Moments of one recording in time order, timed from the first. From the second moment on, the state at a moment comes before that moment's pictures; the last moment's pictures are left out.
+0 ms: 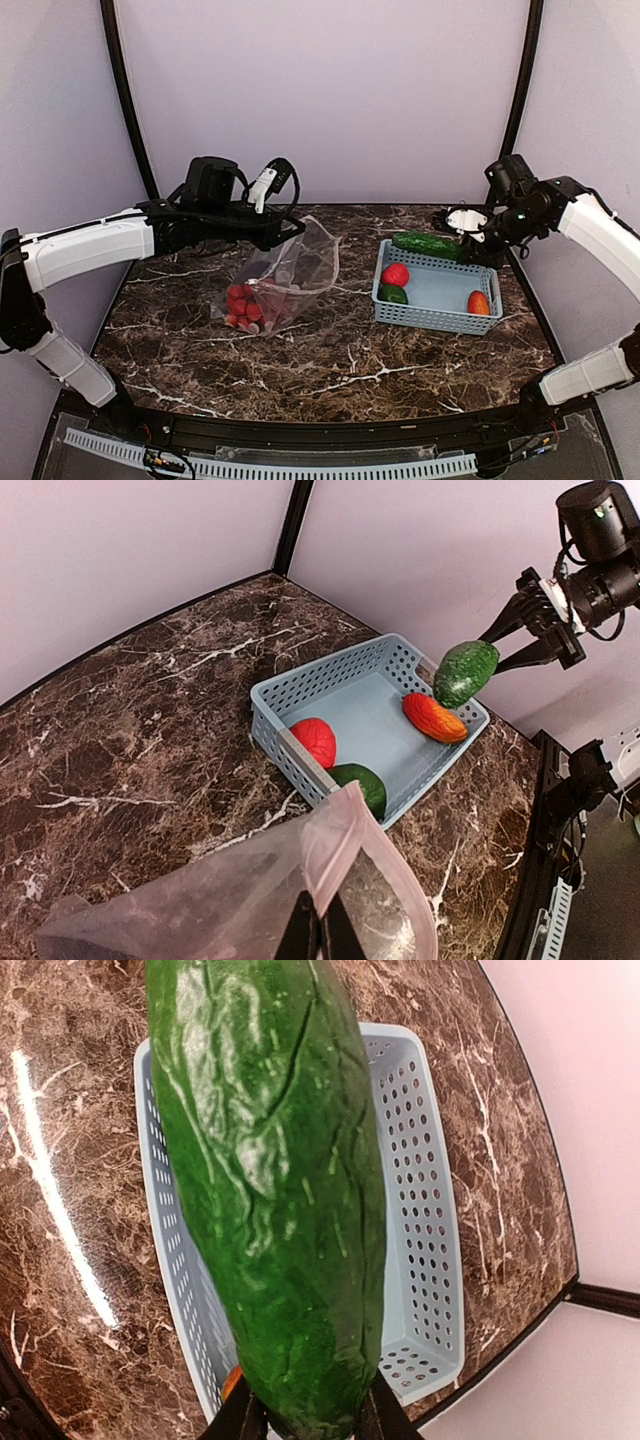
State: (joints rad) left arm -0.72 1.47 1.21 -0.17 0.33 -0.16; right arm 0.37 1.26 1.25 -1.03 -0.12 -0.84
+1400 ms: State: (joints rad) left arm -0.85 1.75 1.50 -0.22 0.32 -0.44; right arm 0.97 1.64 1.69 -1.00 0.45 -1.12
